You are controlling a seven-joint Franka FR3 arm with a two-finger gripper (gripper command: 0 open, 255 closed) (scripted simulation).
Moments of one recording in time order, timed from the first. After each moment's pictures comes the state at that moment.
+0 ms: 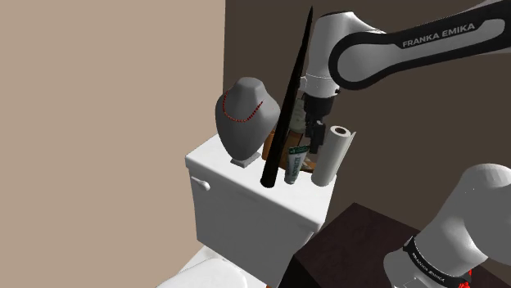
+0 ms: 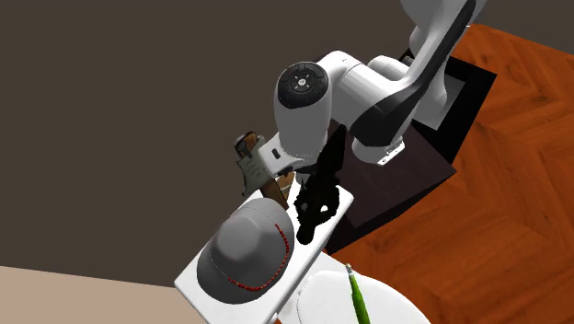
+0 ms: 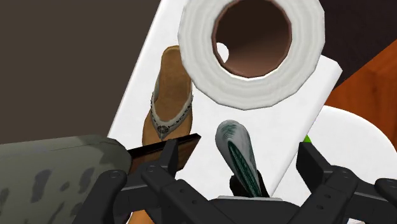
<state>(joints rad) 0.25 -0.33 0.03 -2.38 -0.01 1.94 -0.55</state>
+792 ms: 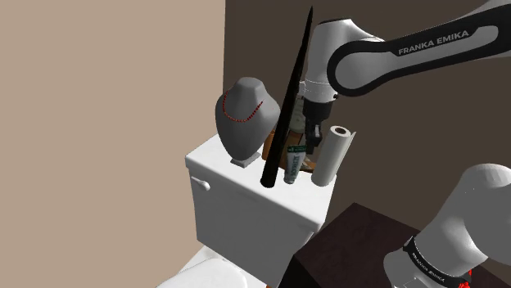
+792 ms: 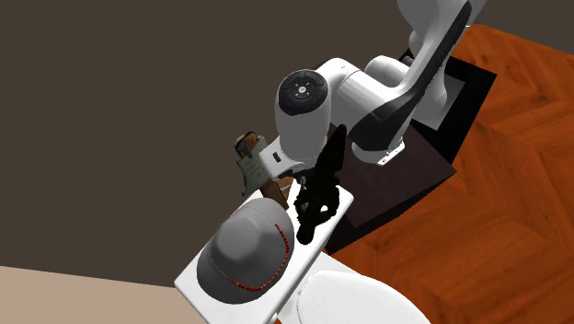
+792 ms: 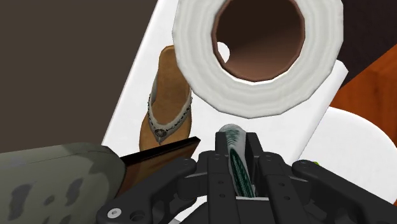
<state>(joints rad) 0.25 -0.32 0.03 -2.41 -0.02 1.98 -0.54</state>
